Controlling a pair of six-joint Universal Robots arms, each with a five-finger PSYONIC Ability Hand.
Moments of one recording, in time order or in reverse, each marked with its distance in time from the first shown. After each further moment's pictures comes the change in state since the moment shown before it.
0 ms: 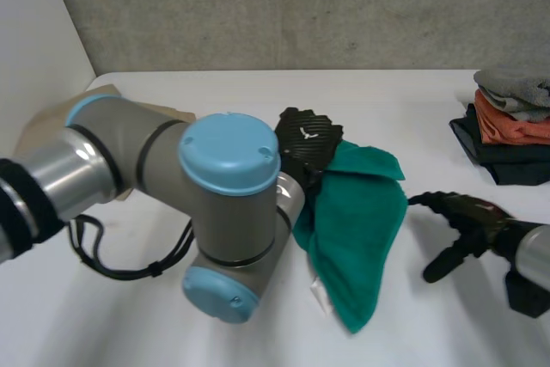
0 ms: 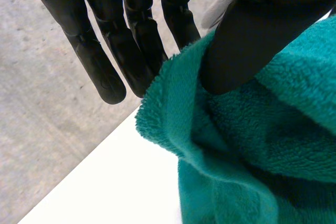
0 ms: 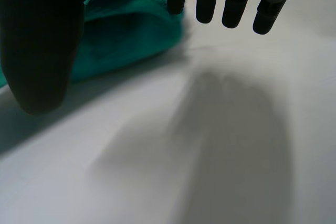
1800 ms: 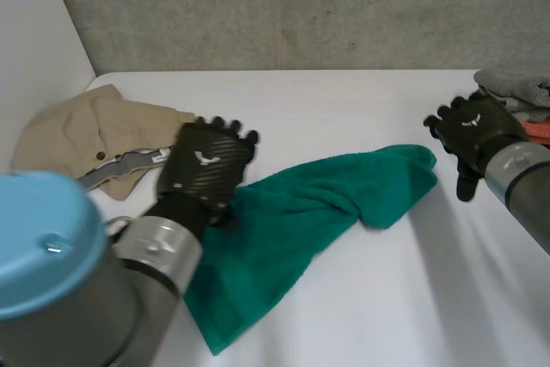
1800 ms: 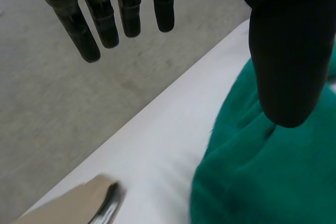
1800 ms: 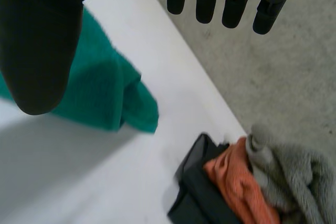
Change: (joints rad) left arm 0.103 0.540 -0.670 0.134 -0.069 -0.008; right arm 0.303 0.029 -0.356 -0.067 0.454 -0.545; left_hand -0.853 -0.897 -0.898 -0.904 -0.851; right_hand -0.001 0.000 -0.001 -0.002 -0.001
